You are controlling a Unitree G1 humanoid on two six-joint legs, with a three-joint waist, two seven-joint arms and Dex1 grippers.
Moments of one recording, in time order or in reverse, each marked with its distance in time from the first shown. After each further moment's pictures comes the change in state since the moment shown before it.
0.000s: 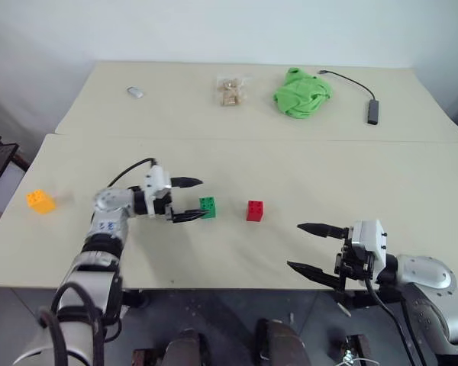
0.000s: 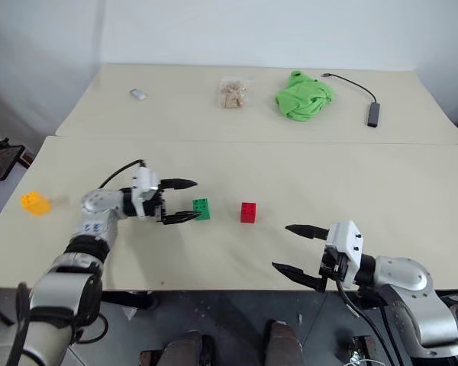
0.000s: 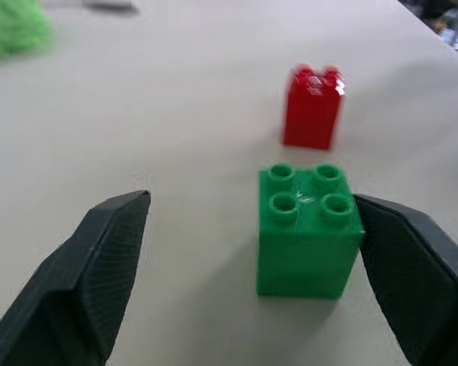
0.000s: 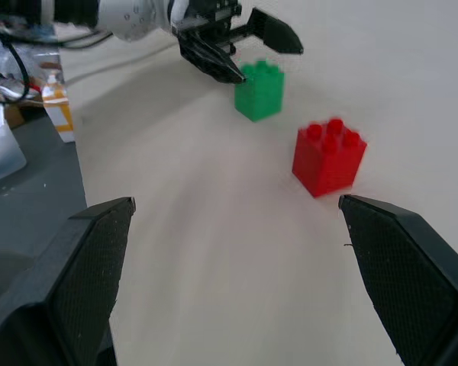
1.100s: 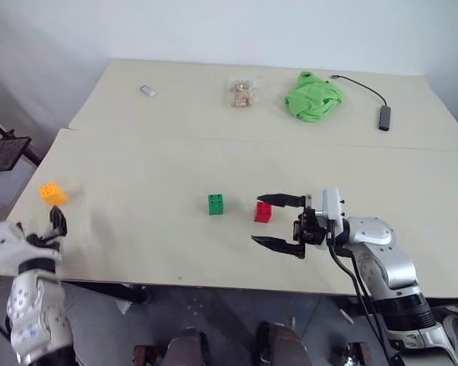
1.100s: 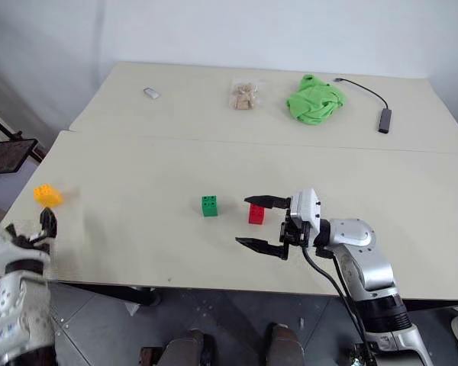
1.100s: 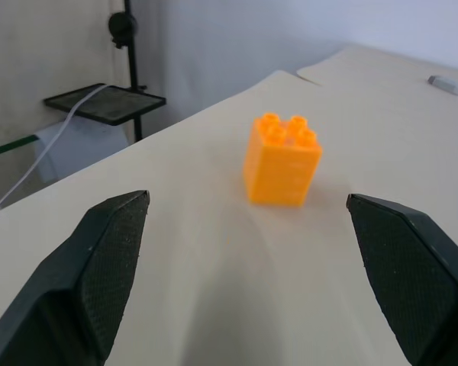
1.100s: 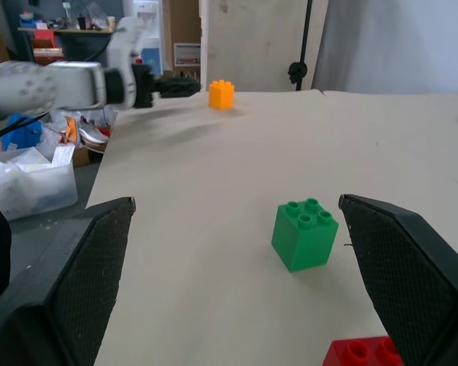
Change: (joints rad) left arm 0.523 -0.146 0.527 -0.737 -0.122 0.503 1.288; right arm -0.304 0.177 0.167 0.248 -0.057 -0.125 0.093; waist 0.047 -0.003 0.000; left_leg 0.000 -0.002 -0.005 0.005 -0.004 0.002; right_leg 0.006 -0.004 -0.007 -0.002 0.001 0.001
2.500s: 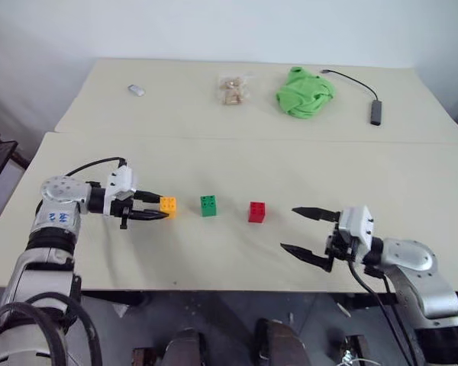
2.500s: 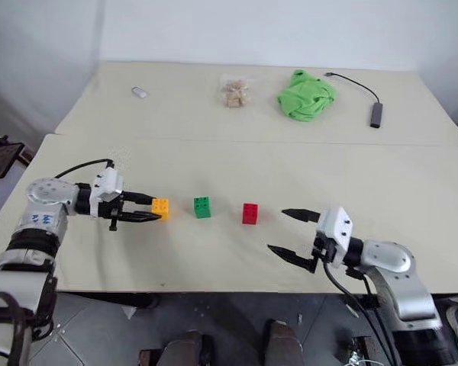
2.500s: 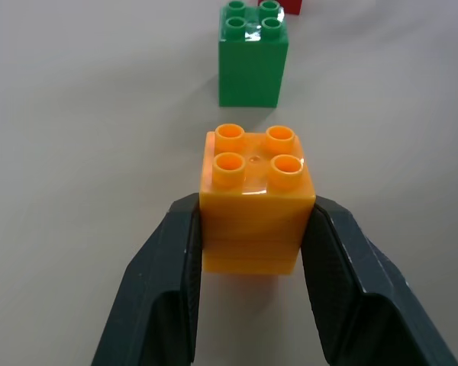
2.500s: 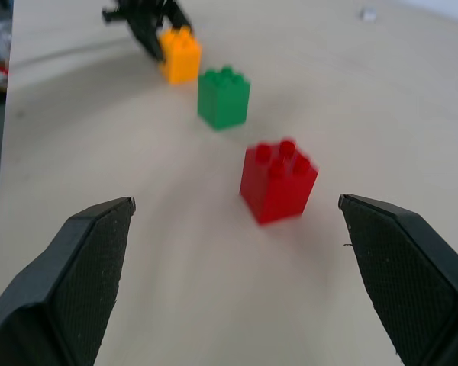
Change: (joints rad) left arm -0.767 0.372 -0.715 1.008 0.241 -0.520 -1.523; right arm 0.271 -0.164 -0.155 -0.105 -0.046 -0.008 -0.118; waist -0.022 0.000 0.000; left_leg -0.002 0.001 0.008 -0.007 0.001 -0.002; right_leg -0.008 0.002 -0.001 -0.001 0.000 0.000
